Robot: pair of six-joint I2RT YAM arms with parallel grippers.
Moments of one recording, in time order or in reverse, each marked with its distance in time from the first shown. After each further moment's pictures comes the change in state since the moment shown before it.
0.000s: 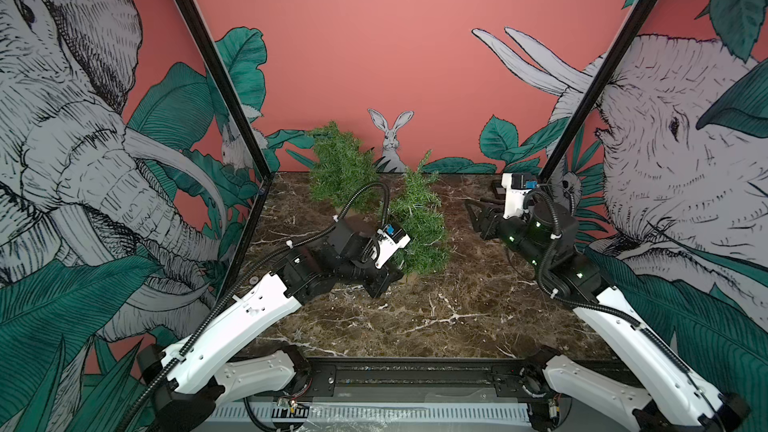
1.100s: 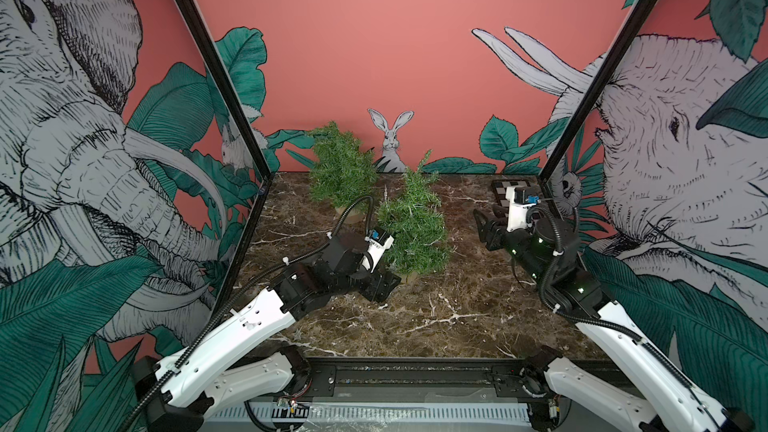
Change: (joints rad) left arm 0.000 -0.143 -0.181 0.112 -0.195 -0.141; right arm 0.000 -0.103 -0.154 0.044 0.144 -0.180
